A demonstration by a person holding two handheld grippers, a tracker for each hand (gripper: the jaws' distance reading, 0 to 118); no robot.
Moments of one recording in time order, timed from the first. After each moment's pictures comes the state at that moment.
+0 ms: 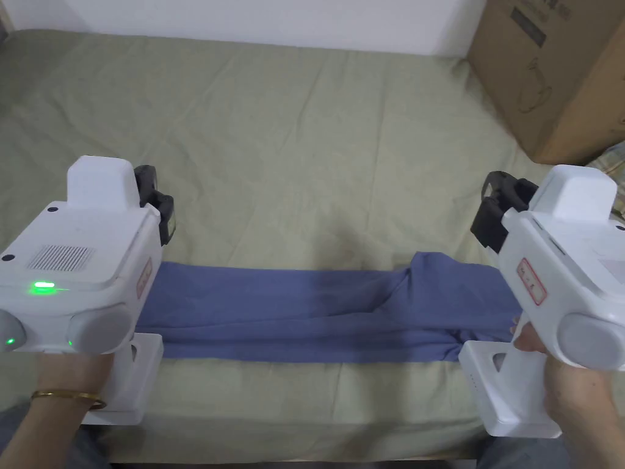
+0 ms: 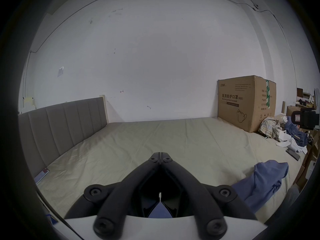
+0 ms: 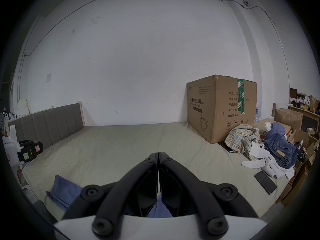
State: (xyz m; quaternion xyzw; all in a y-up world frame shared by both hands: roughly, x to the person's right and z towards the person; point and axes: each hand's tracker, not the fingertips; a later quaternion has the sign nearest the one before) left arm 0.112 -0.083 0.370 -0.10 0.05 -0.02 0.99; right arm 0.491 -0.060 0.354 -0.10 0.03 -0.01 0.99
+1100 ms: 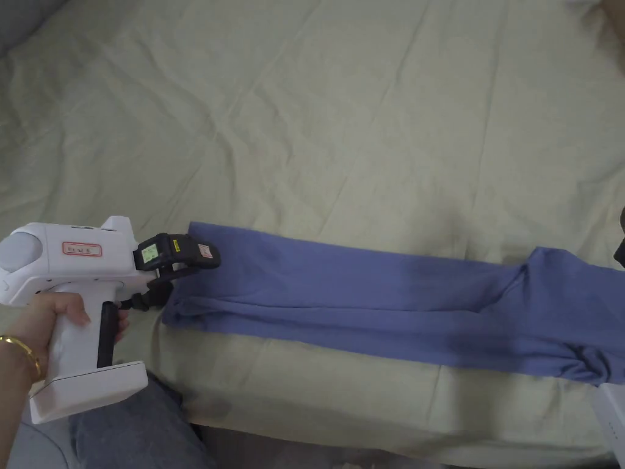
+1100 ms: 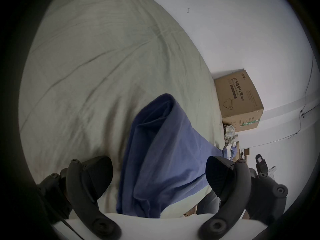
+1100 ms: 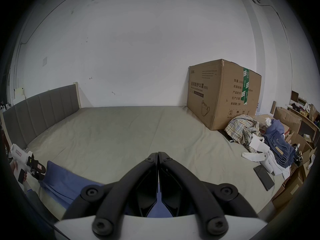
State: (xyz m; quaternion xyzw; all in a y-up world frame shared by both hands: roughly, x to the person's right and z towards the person) left arm -0.093 -0.226 0.313 -0.47 -0.11 0.41 0.77; right arm 0.455 -0.072 0.332 -0.18 0.02 0.02 0.98
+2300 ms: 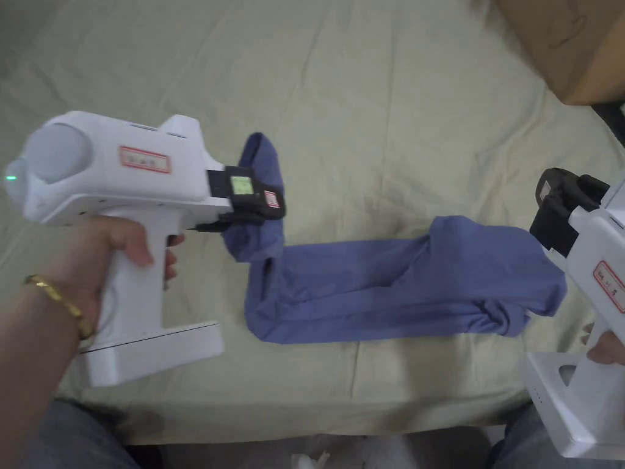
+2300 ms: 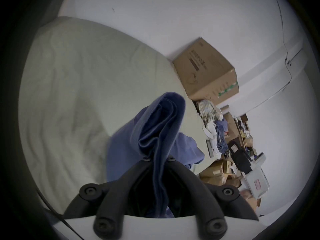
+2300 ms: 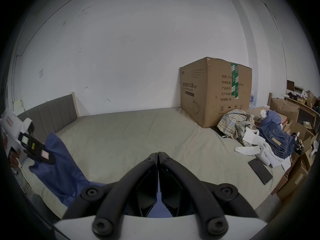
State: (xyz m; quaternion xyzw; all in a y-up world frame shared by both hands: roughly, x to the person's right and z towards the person) left arm 0.138 -0.073 0.268 -0.46 -0.23 0.27 0.81; right arm 0.517 -0.073 0.366 -0.16 0.00 -0.02 0.99
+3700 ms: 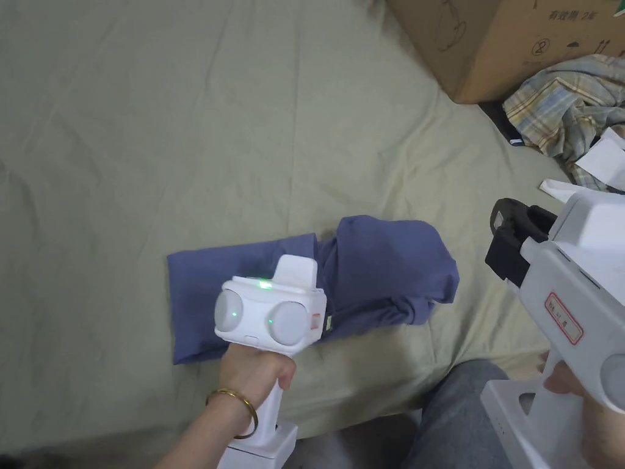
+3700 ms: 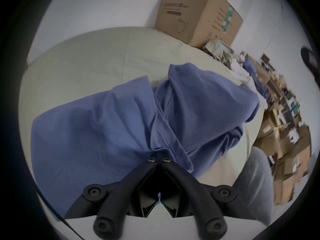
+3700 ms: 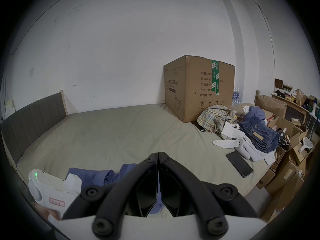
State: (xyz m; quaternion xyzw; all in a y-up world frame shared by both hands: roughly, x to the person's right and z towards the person) left arm 0.341 -0.217 0.312 -0.47 -0.21 -0.02 0.86; right arm 0.565 -0.077 0.404 -0.18 -0.05 -0.02 0.98
